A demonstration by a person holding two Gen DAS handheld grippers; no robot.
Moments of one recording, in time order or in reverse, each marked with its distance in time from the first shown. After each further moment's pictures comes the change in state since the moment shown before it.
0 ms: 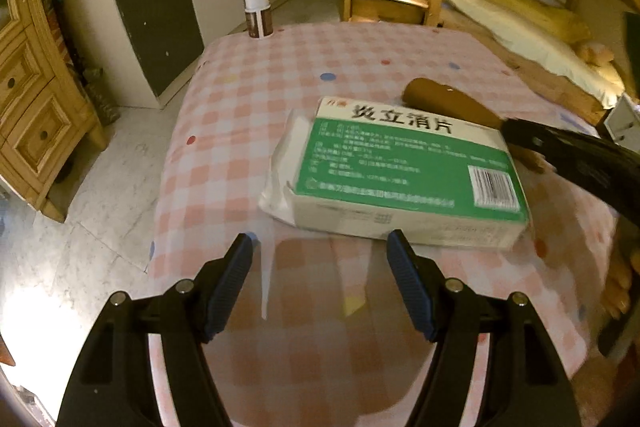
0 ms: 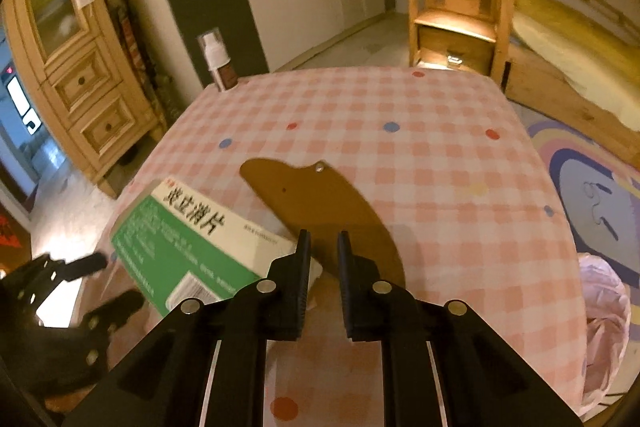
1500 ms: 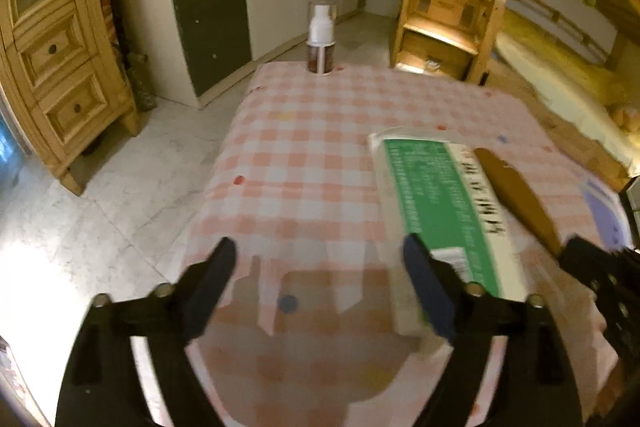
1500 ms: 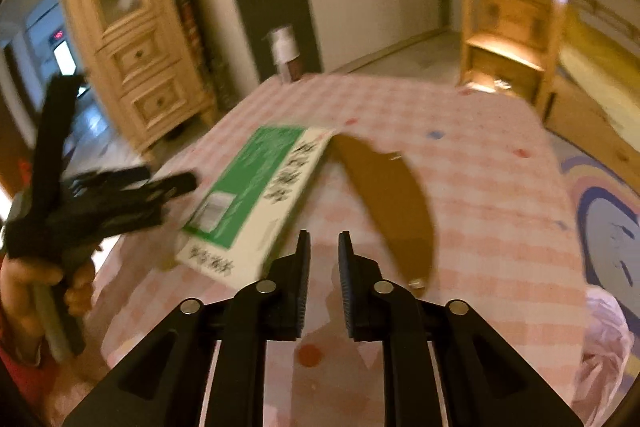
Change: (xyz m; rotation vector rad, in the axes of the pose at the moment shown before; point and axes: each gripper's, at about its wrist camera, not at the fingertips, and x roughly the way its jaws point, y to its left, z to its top) left arm -0.013 0.020 0.026 -0.191 -0.096 0.052; right arm -0.032 -0.001 -0.012 -0.100 -0.061 0.071
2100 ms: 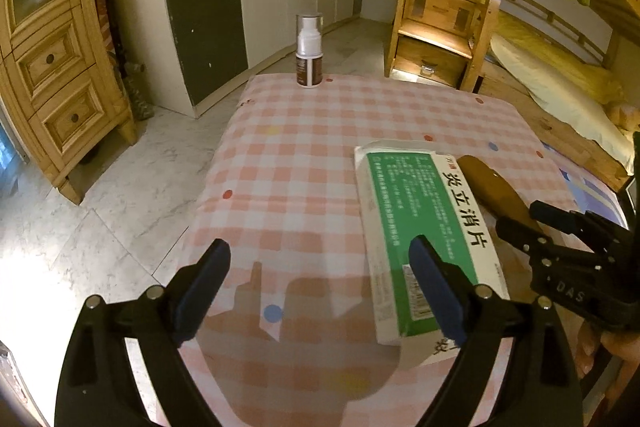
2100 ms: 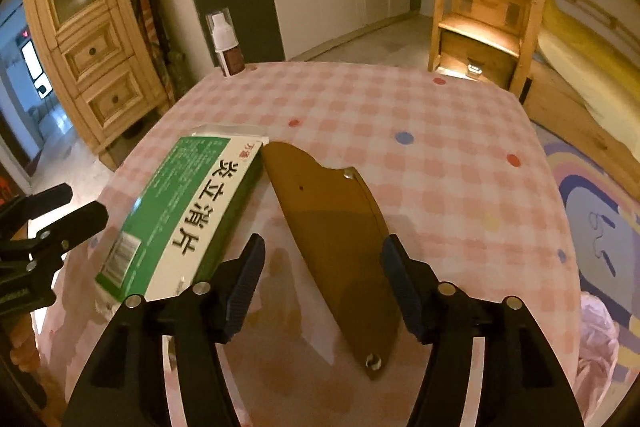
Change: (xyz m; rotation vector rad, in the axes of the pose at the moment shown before) left arm 0.001 -0.008 0.009 0.017 -0.019 0.020; right arm 0.062 -0.011 0.024 -0.004 0.095 -0.067
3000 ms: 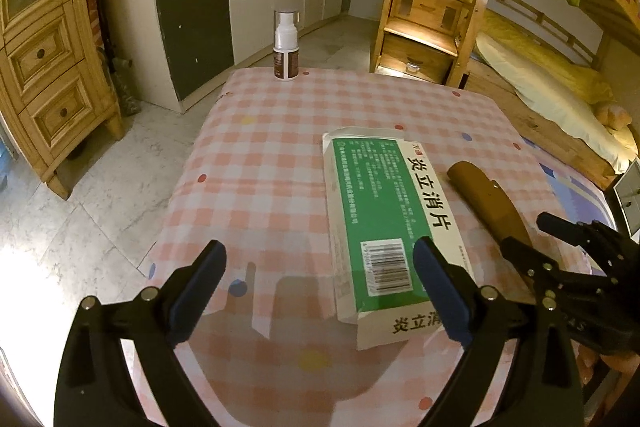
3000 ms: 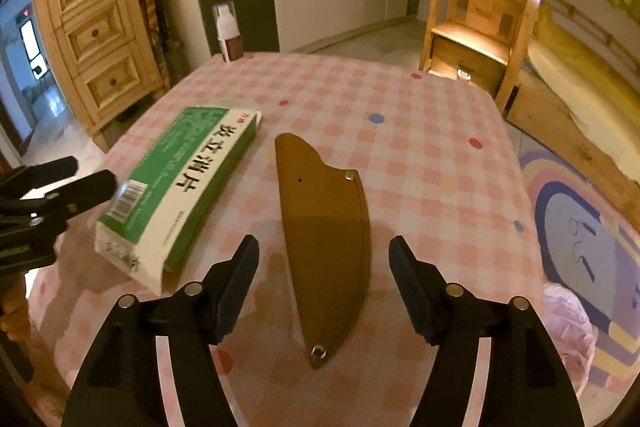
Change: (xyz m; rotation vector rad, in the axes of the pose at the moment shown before) left arm -0.009 -0.017 -0.011 -0.001 0.010 -0.050; right arm -0.025 -0.007 -0.023 -0.042 0.028 -0.047
